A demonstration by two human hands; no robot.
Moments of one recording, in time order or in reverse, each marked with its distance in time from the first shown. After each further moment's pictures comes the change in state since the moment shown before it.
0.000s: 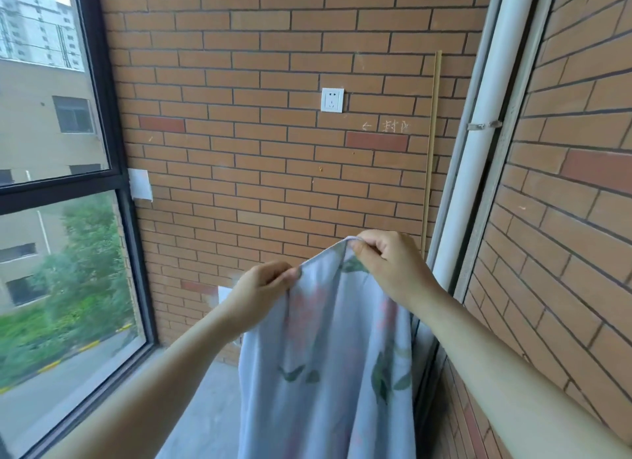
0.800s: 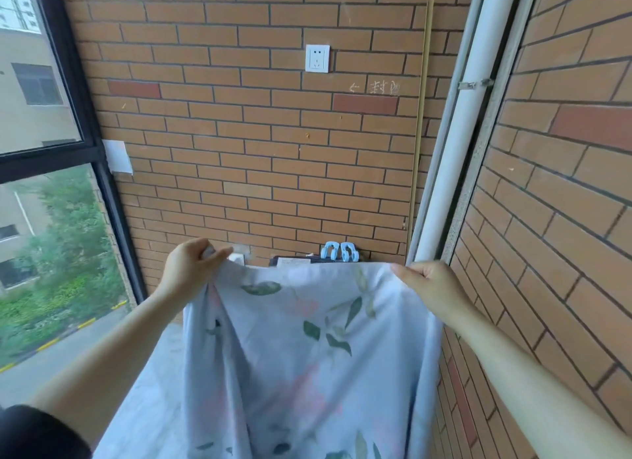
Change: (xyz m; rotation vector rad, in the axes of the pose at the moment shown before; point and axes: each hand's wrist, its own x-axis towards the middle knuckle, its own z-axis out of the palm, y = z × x) left_hand 0.003 -0.081 -0.025 0.213 0.330 -0.256; right_hand -0.093 0.080 -0.014 0.133 -0.069 0.527
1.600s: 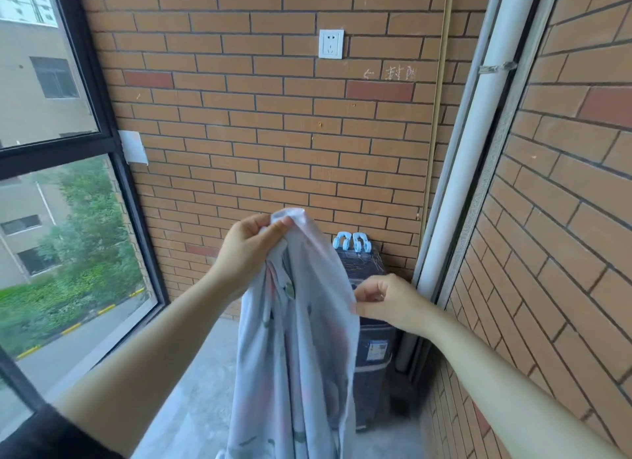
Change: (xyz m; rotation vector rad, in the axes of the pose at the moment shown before) left_hand -0.046 0.076 0.002 -0.689 -0.258 -0.024; right_hand -0.012 -0.017 0.062 0.045 -0.460 -0.007
